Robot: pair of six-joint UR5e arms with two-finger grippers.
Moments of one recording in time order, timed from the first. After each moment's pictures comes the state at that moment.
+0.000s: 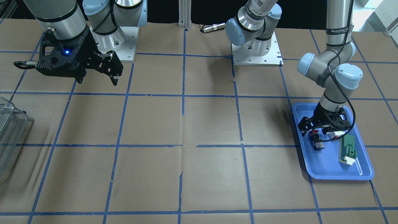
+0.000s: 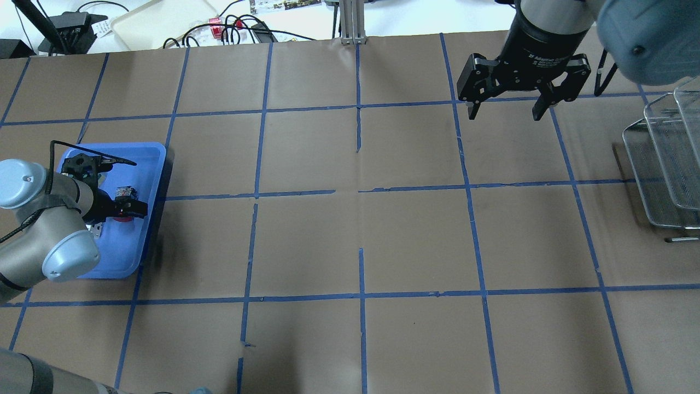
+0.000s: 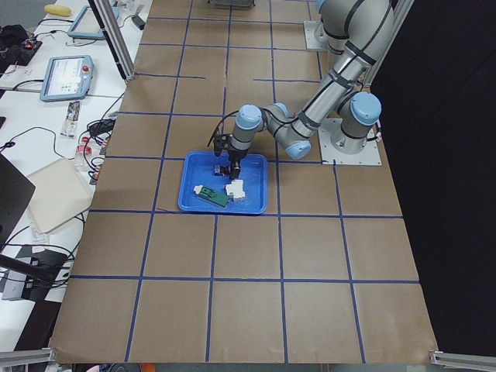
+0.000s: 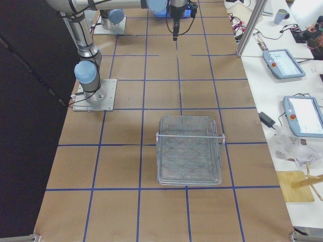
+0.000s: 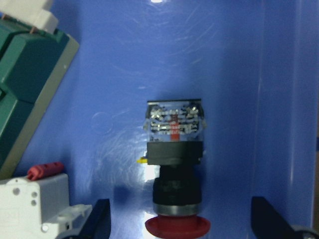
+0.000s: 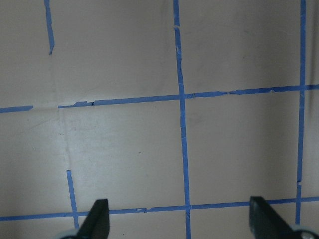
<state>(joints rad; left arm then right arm) -0.98 -1.89 -2.23 -0.37 1.51 0.51 1.61 -1.53 1.51 -1.55 -1.55 0.10</state>
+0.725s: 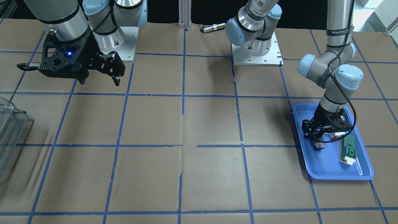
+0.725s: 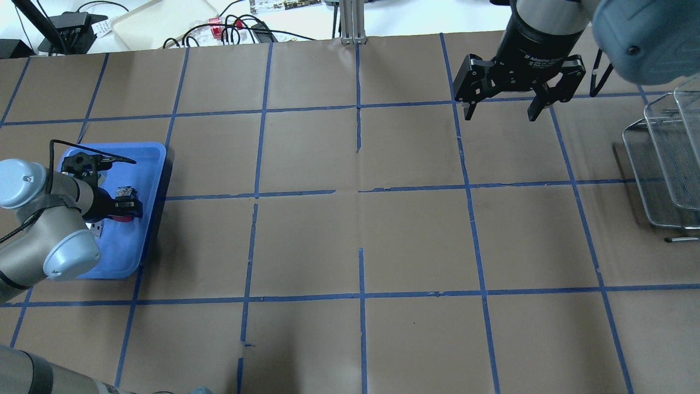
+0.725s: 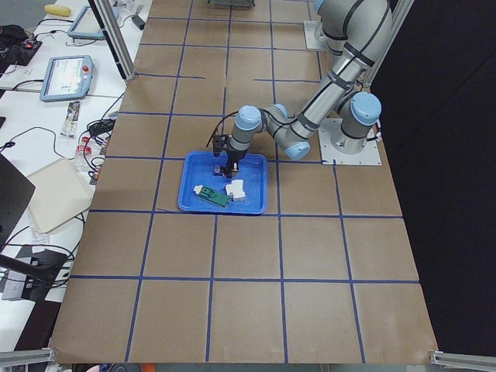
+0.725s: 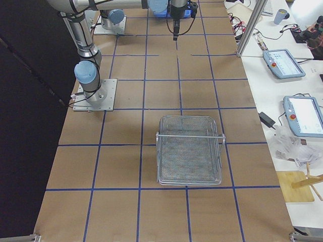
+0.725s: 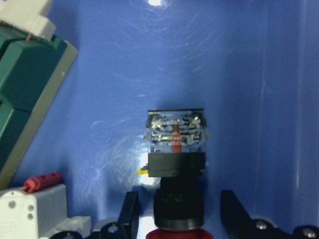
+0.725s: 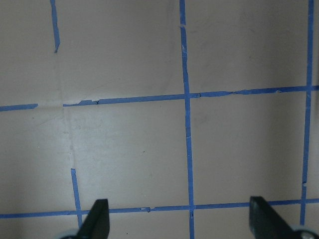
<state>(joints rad) -0.98 -1.90 -2.22 -0.35 1.50 0.51 1.61 -1.52 1.51 -1.55 -1.54 0.09</state>
